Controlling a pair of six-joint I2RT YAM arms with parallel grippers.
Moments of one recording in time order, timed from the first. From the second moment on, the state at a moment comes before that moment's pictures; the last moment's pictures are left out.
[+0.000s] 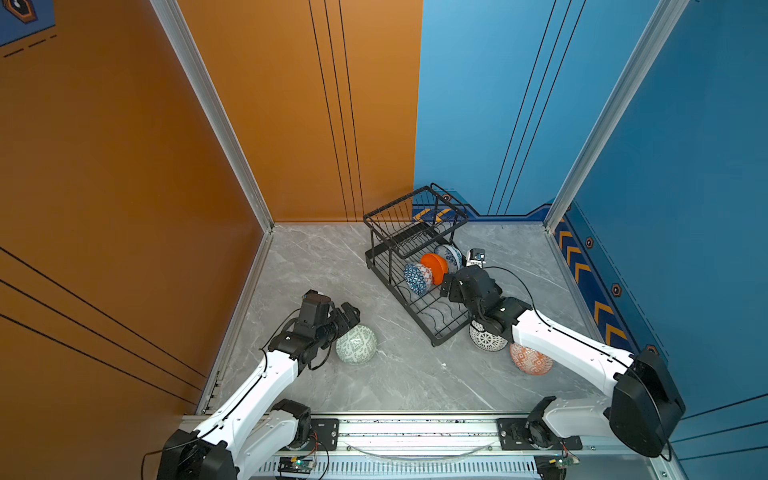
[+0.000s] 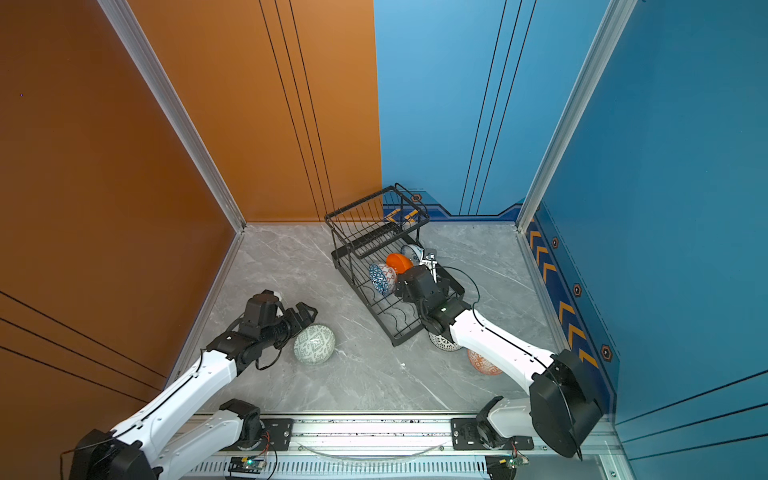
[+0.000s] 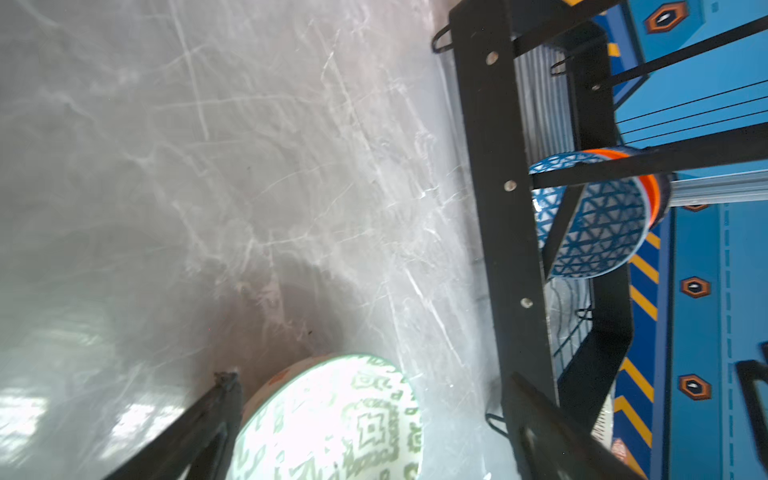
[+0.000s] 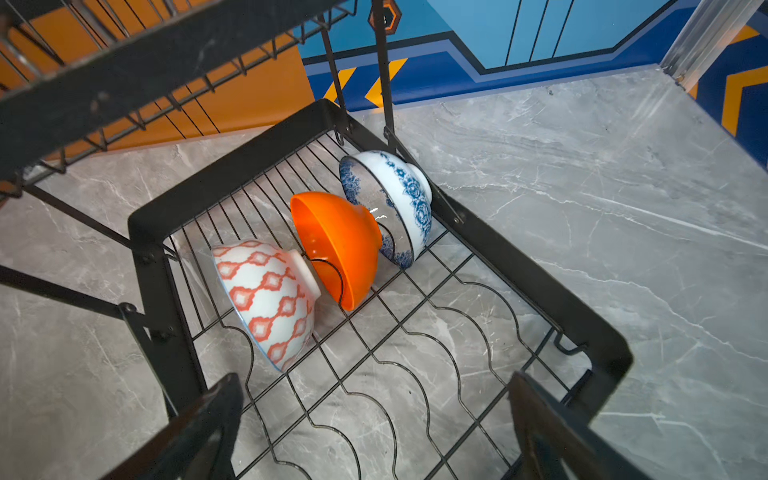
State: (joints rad) left arm -0.30 0.94 0.54 -0.41 0.09 -0.90; right arm 0.64 1.33 0.92 -0.21 0.47 0.51
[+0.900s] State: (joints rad) left arm -0.30 0.97 0.52 -0.58 0.09 -0.78; right arm 0.61 1.31 0.90 -0.20 0.23 0.47
